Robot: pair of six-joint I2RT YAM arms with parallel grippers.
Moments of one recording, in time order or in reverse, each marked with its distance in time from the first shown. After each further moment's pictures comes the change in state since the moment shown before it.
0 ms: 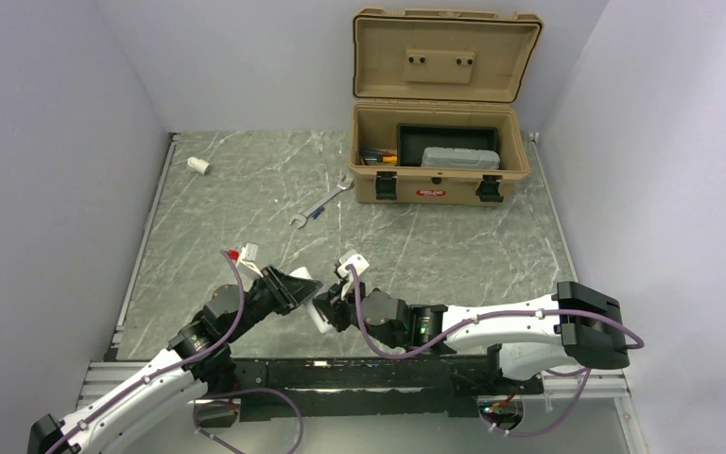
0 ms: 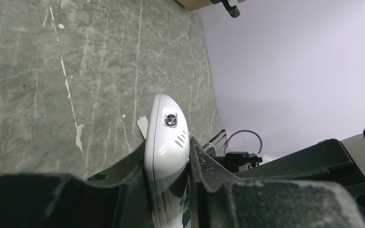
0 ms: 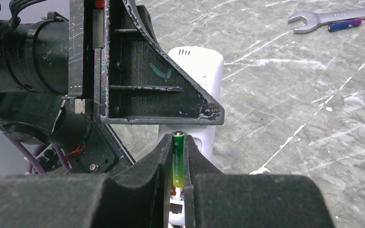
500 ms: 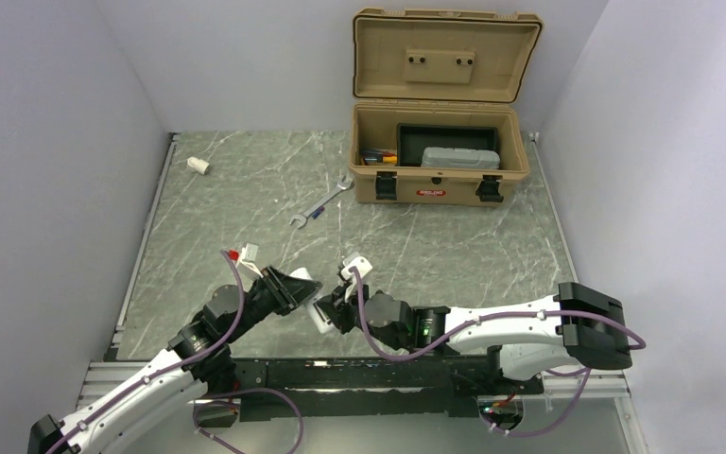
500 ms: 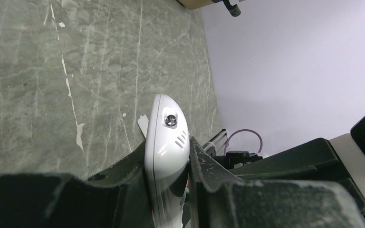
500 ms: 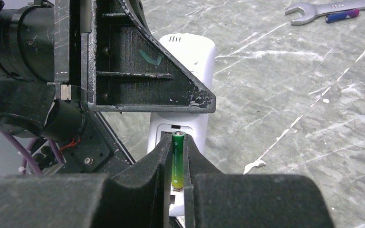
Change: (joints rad) left arm 0.000 -0.005 0.000 -0.006 0.000 -0.001; right arm 0.000 -0.014 -0.032 0.002 0.003 0.001
